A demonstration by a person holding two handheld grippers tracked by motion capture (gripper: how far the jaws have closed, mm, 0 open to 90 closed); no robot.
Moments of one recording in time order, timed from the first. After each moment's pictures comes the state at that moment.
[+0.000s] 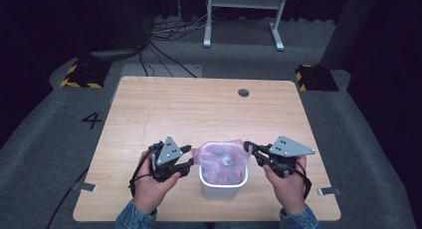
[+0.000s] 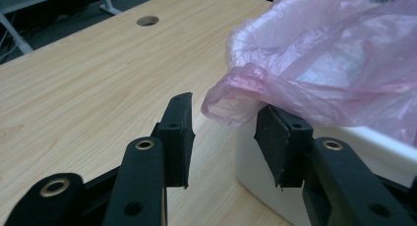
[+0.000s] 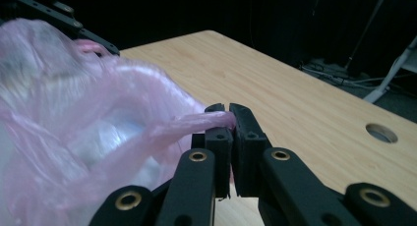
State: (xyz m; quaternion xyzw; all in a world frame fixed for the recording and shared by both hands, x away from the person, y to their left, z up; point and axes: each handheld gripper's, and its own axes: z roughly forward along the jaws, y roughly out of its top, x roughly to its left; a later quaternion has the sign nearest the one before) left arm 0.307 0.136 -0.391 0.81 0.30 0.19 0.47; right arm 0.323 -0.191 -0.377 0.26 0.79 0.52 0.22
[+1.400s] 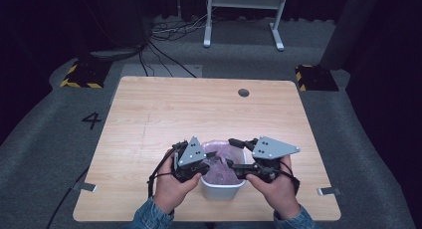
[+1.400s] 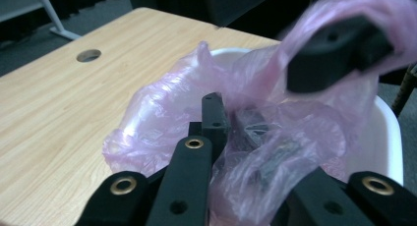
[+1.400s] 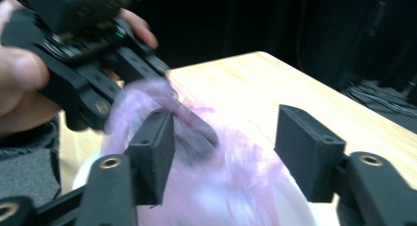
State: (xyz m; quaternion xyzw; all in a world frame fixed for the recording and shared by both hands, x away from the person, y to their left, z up) left arm 0.305 0.086 -0.374 0.82 0.24 0.15 0.50; right arm 0.310 -0.152 -0.353 0.19 0.80 0.54 0.17
